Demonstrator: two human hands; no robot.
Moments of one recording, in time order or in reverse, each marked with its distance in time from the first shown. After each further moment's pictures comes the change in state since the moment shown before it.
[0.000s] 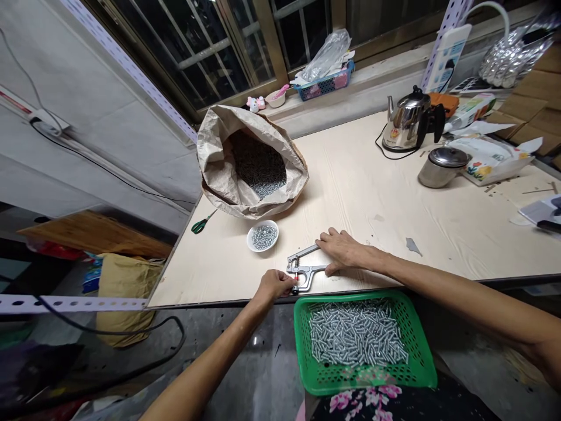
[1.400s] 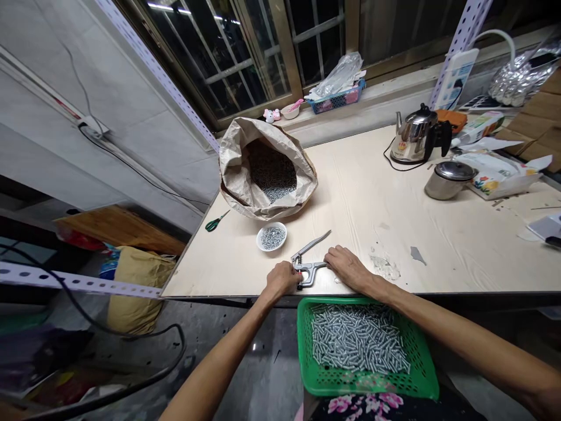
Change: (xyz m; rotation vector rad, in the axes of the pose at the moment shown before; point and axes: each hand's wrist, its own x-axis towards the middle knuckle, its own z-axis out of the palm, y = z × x) left_hand -0.001 0.031 -0.010 0.399 0.101 -0.012; right_hand -0.020 -0.025 0.039 0.053 0.272 0.060
